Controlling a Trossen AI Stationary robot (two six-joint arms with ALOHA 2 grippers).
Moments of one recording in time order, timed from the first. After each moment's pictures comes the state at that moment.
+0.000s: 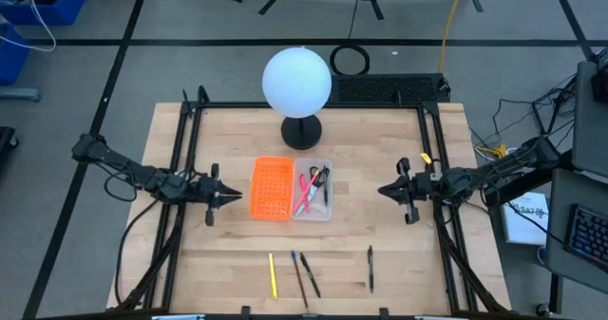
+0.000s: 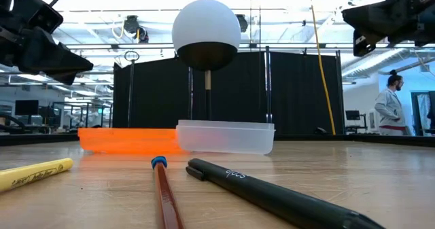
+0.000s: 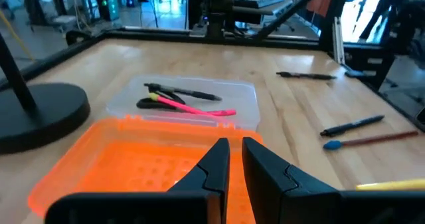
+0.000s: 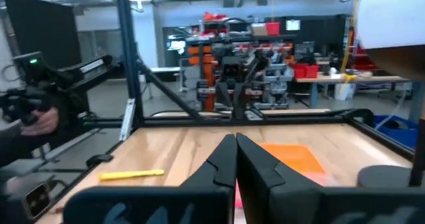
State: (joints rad) left arm -0.42 0.29 0.01 0.06 -0.39 -0.17; right arm 0.34 0.42 0.02 0.54 0.29 0.02
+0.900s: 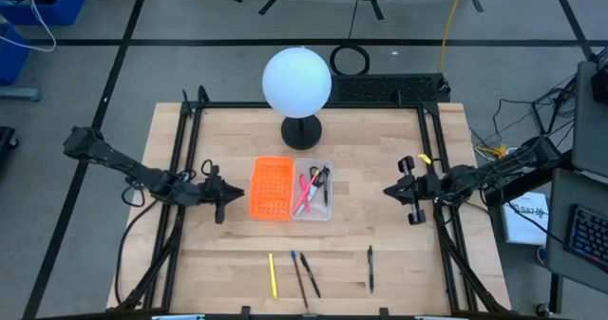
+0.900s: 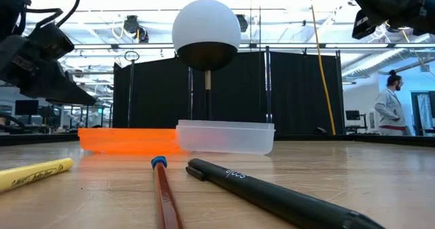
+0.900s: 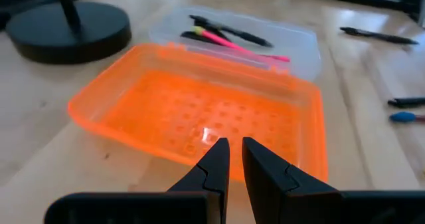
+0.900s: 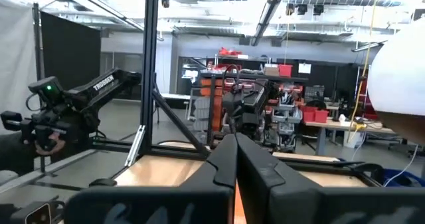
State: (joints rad) left arm -0.42 0.55 0.01 0.07 -0.52 -0.40; right arm 0.34 0.44 0.01 0.70 0.21 -0.12
